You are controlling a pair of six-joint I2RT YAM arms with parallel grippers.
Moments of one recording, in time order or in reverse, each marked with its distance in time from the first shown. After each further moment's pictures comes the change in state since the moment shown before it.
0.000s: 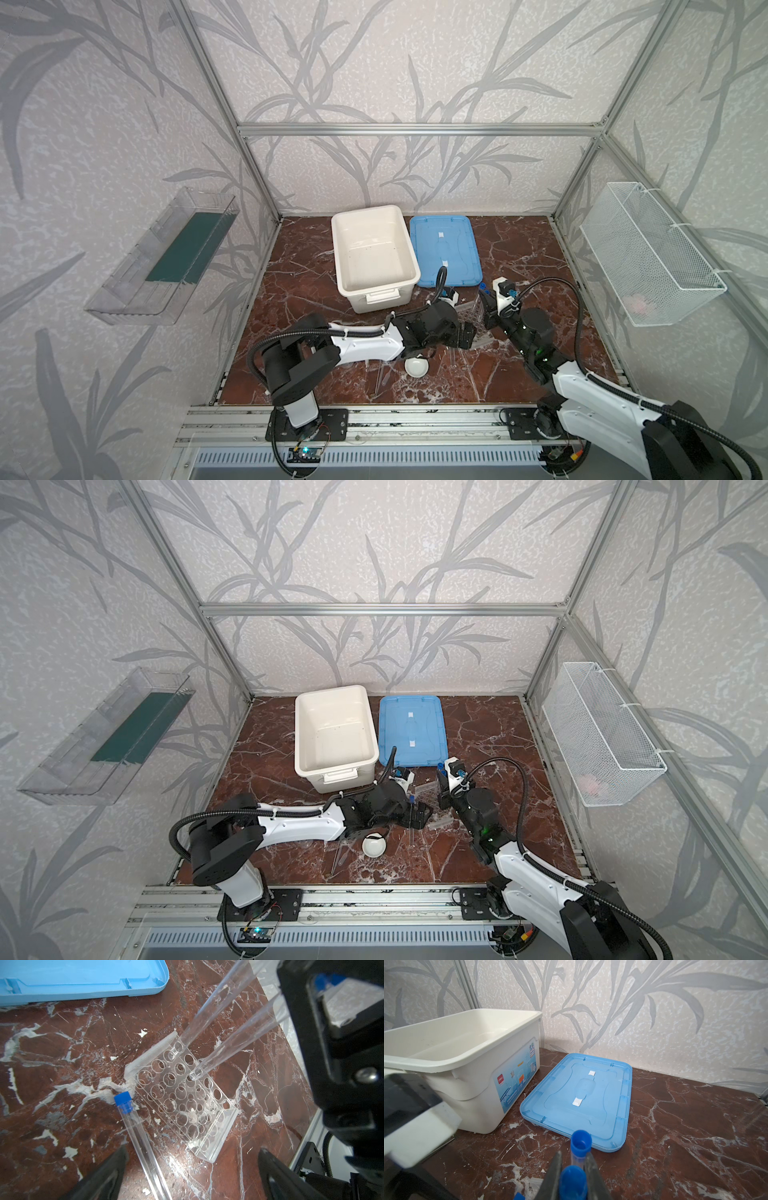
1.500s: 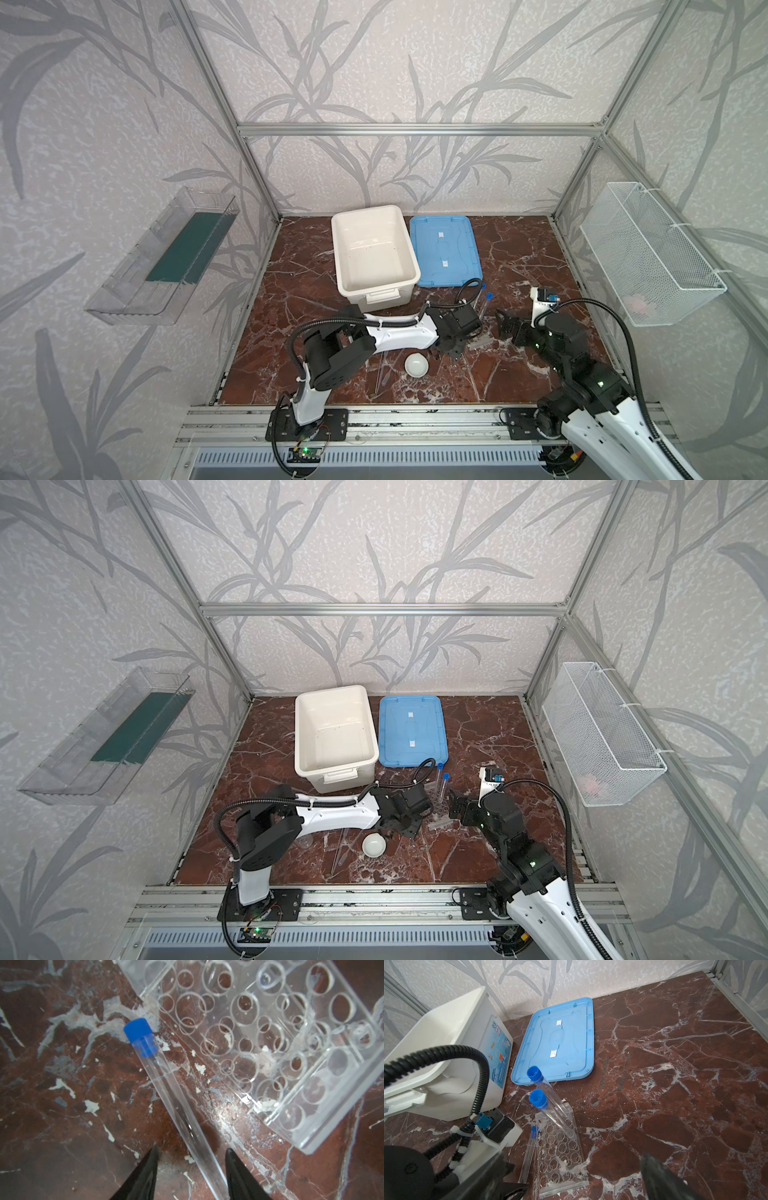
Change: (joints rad) left arm -0.053 0.251 0.377 -0.683 -0.065 0.116; right arm 0.000 -0.509 0.311 -1.172 0.123 0.437
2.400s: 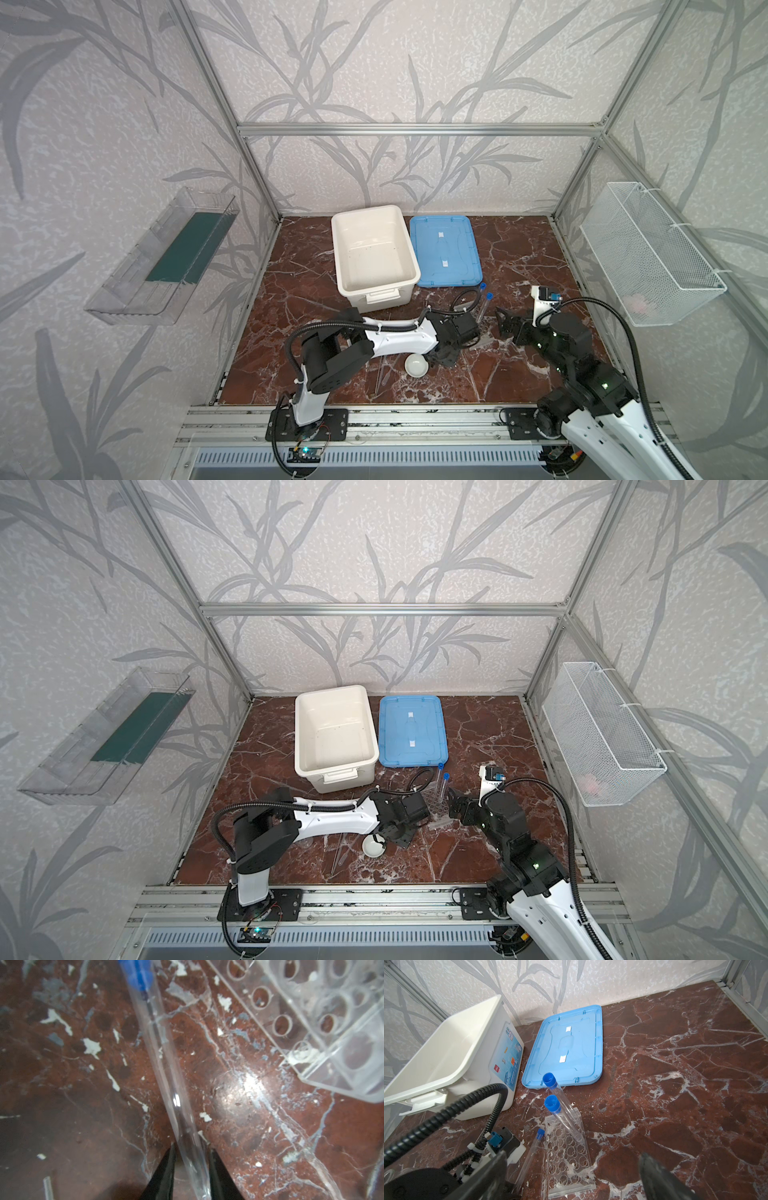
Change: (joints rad) left arm -0.026 -0.021 -0.035 -0.115 -0.006 -0.058; right arm 0.000 -0.037 0.019 0.011 -0.034 -0.013
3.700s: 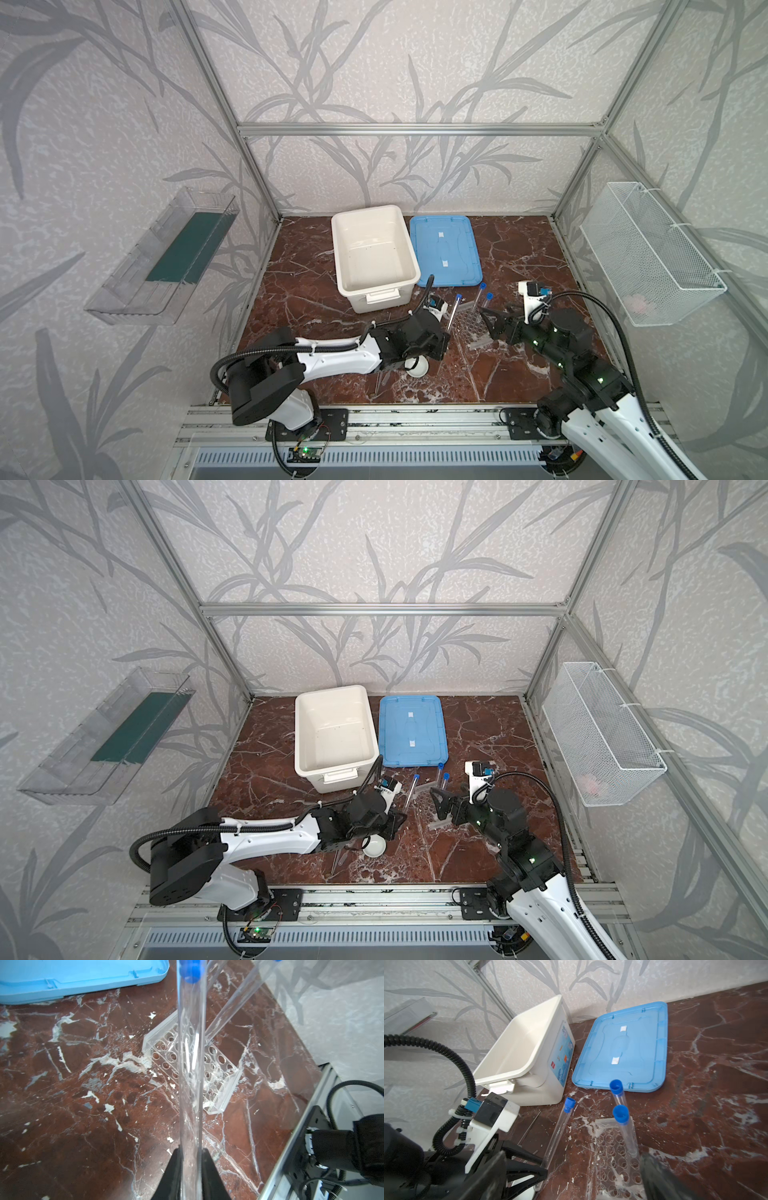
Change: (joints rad) left arm 0.062 -0.462 -0.567 0.845 0.089 0.078; right arm 0.000 0.085 0.022 0.150 -0.327 0.004
